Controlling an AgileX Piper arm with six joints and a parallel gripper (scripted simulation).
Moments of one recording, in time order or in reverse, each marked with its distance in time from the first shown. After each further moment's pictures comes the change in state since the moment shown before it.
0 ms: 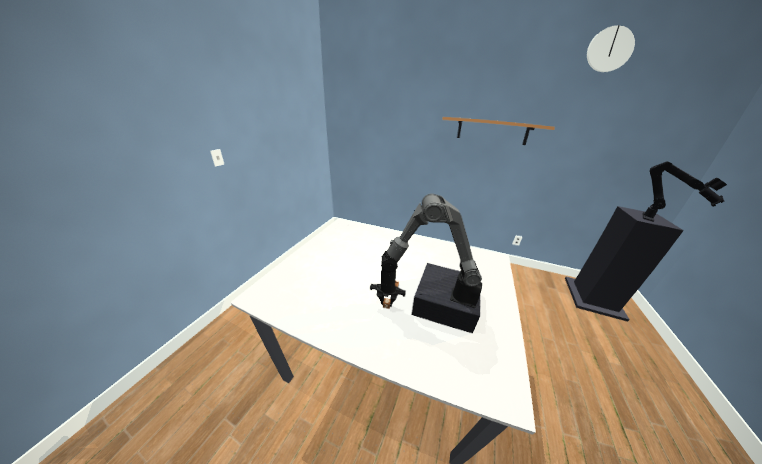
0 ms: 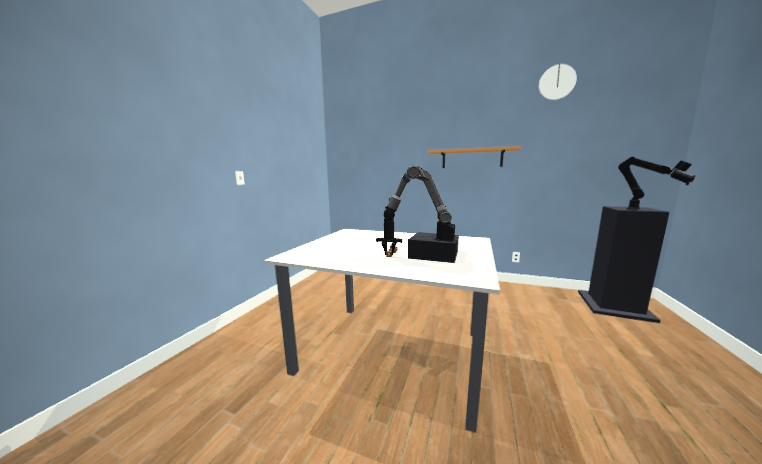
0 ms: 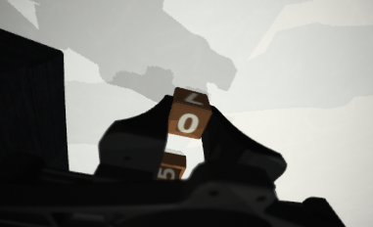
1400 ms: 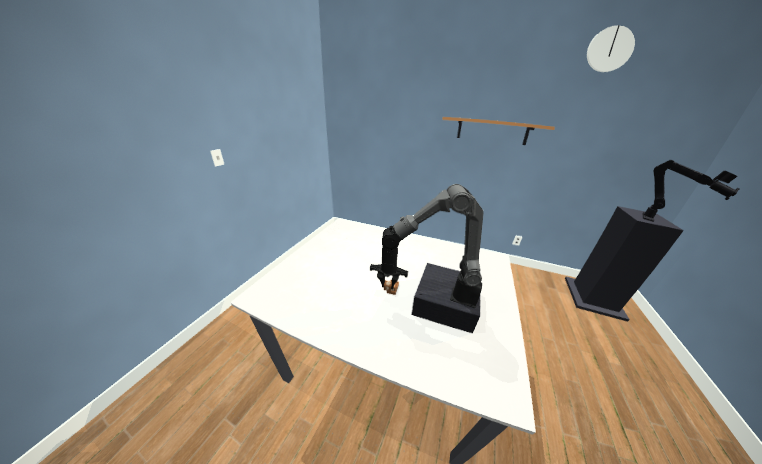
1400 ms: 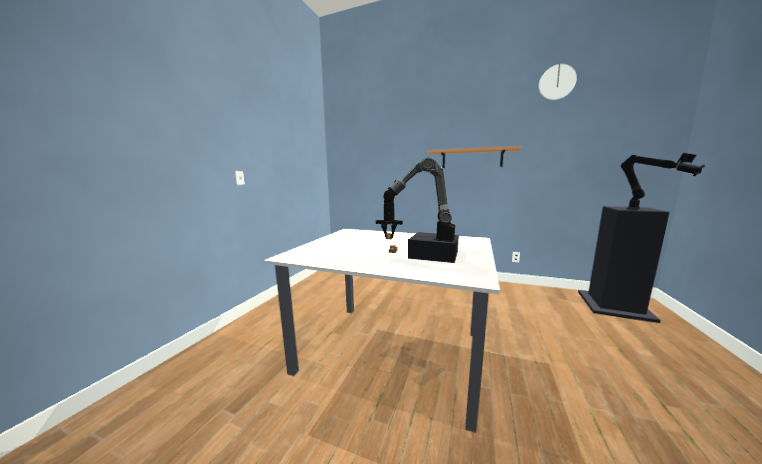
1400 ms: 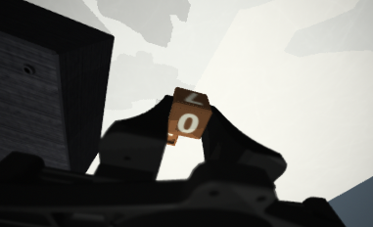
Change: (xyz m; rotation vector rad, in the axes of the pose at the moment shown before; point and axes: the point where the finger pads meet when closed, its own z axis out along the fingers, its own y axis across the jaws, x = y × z) arm 0.001 0.000 -0.100 0.001 0.001 0.001
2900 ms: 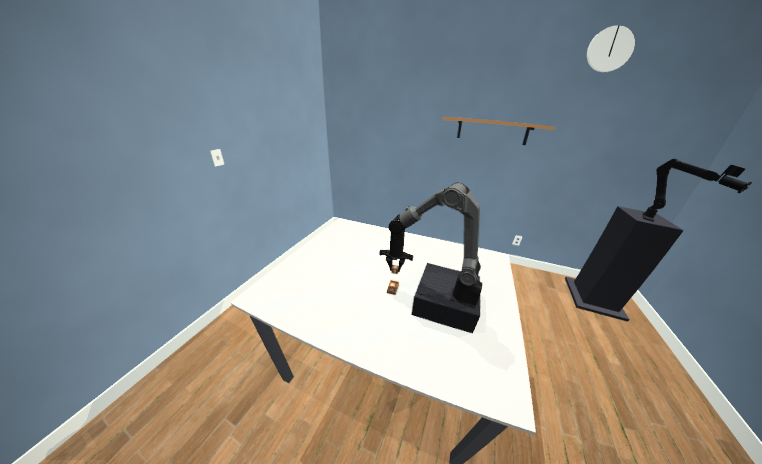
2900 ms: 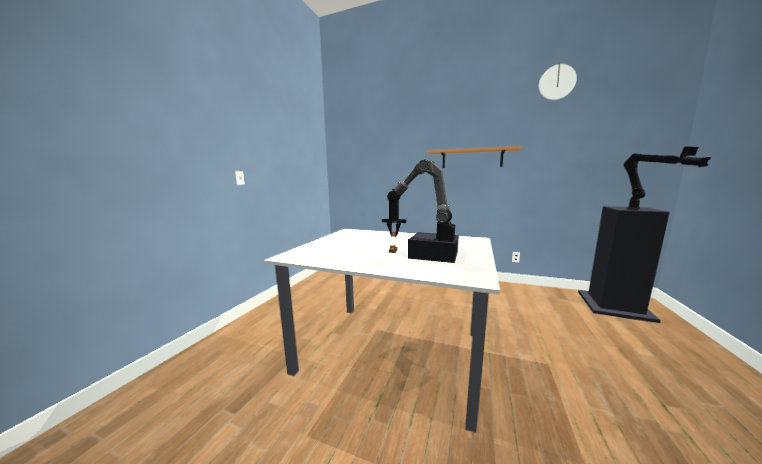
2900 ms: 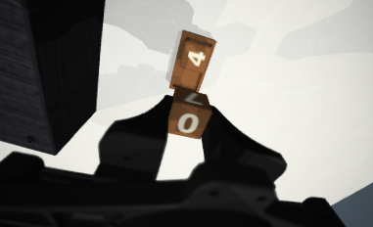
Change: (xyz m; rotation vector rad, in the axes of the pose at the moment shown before) arm 0.122 0.005 0.013 -0.004 -0.002 0.023
